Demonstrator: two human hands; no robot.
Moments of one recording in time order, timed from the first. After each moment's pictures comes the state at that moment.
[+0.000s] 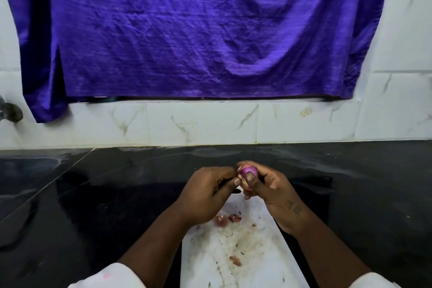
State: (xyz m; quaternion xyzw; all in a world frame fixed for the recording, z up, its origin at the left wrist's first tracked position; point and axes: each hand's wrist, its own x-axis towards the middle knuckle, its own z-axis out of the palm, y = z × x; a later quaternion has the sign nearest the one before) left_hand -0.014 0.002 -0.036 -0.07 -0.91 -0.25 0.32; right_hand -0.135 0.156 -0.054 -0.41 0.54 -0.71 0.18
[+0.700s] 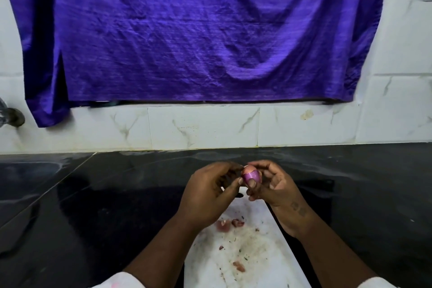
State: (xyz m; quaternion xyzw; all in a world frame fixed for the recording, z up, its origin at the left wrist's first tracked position) left_hand -0.015 0.004 -0.043 -0.01 -0.87 -0.30 0.40; right_hand -0.137 0.158 -0.050 -0.39 0.54 -0.73 0.17
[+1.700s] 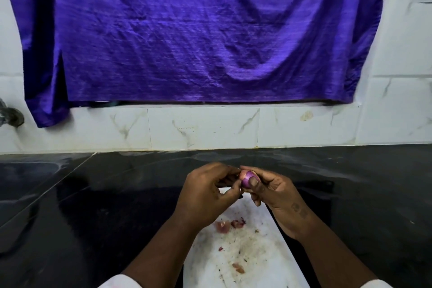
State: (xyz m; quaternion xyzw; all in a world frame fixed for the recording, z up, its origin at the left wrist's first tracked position) left_hand -0.012 0.005 -0.038 -0.05 -0.85 -0.25 0.46; right_hand -0.135 0.158 -0.052 -0.42 0.55 -0.70 0.15
